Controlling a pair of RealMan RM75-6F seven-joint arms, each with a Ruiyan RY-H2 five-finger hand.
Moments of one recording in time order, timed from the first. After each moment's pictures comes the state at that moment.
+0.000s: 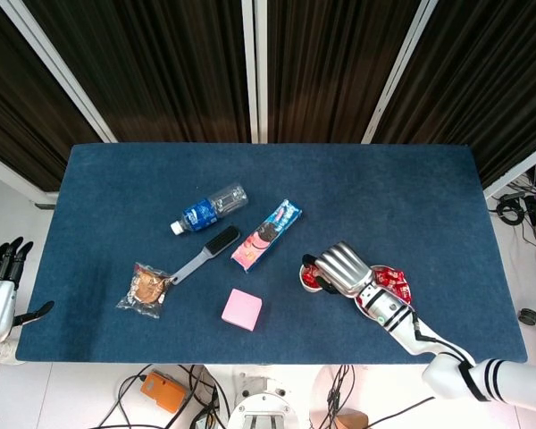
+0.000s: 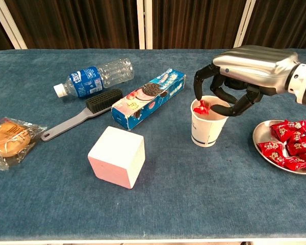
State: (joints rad) left arm -0.05 -1.20 -0.05 -1.44 1.49 1.54 -0.02; right arm 0.68 -1.39 0.09 -1.63 -1.49 0.97 -0.26
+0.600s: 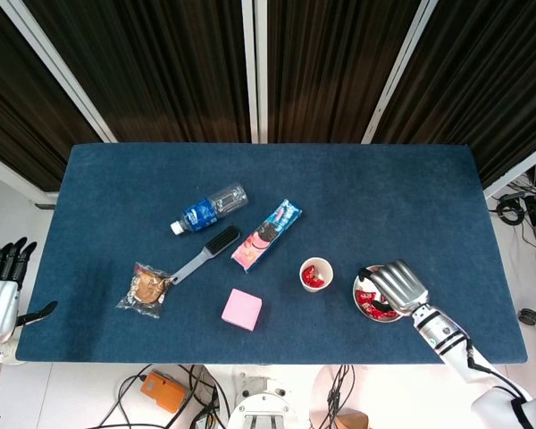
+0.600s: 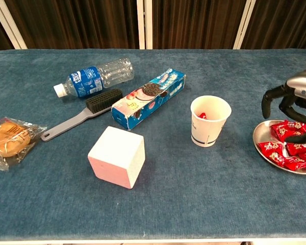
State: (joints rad) left arm -0.05 -1.21 -0.05 -1.43 1.50 1.54 -0.03; right arm 0.52 -1.24 -0.06 -1.63 -1.49 1.06 -0.25
